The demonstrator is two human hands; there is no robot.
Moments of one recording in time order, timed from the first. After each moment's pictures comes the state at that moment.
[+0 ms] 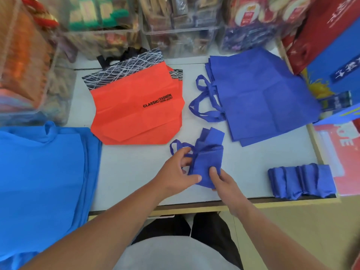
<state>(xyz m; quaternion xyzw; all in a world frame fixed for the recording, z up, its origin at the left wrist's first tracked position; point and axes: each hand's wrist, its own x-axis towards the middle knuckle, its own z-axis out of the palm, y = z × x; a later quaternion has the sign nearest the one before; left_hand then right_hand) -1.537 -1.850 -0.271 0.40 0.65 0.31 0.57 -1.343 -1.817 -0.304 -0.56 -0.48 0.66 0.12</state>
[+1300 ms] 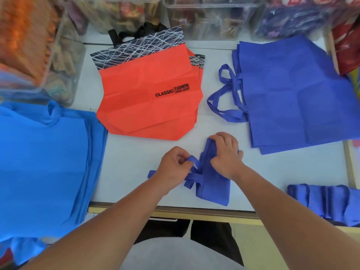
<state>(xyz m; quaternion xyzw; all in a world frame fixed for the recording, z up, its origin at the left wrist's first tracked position) -1.559 -1.832 -0.322 0.23 0.78 0.31 0.50 -1.405 -1.715 -0.341 -0.52 -0.78 0.33 -0.10</state>
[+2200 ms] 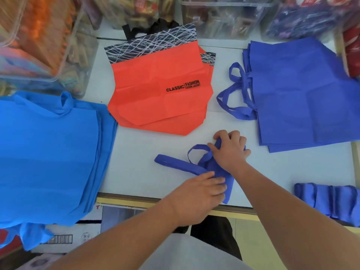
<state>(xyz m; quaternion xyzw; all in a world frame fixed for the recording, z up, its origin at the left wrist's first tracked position) -1.522 -1.890 -0.311 0.85 0.50 0.03 0.19 -1.430 -1.728 -0.346 -0.59 -0.76 0.25 -0.10</state>
